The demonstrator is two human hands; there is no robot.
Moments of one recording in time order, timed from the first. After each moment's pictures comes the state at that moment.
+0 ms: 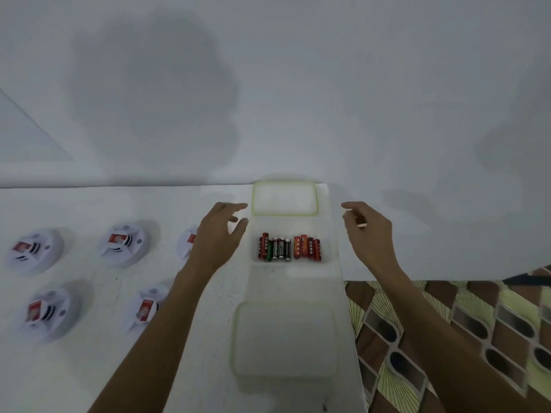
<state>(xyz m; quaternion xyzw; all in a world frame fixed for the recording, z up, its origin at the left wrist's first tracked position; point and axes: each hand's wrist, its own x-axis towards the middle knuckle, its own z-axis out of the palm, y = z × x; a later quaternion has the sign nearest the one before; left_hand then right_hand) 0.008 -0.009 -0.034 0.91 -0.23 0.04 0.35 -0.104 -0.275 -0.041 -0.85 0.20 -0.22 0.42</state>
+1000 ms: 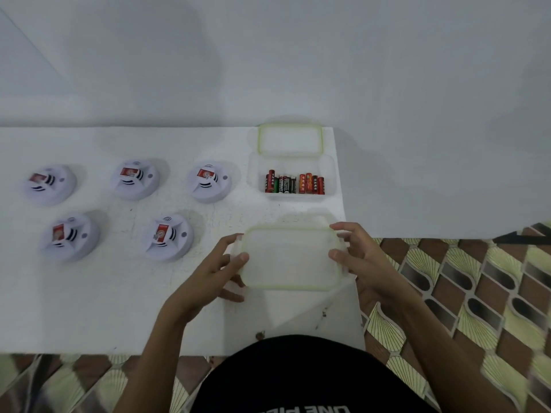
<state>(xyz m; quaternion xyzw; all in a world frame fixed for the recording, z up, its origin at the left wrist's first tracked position) -0.163 0.077 -0.039 0.72 -0.05 -0.38 0.58 -0.254 -0.201 -0.045 -0.69 0.20 0.08 0.69</state>
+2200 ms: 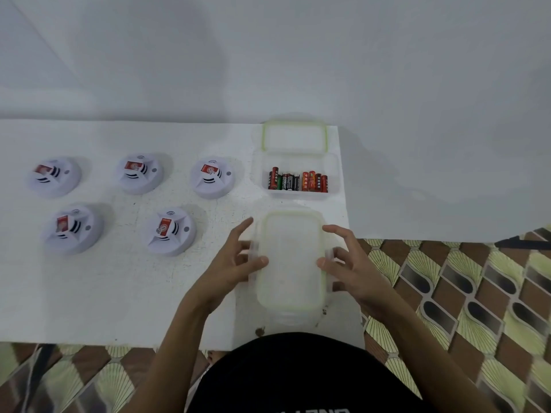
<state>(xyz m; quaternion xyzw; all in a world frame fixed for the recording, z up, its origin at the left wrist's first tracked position) -0.167 0.059 -0.052 0.70 -0.06 -0.36 0.61 -0.263 -0.174 -0.040 -0.66 0.20 0.12 0.71</state>
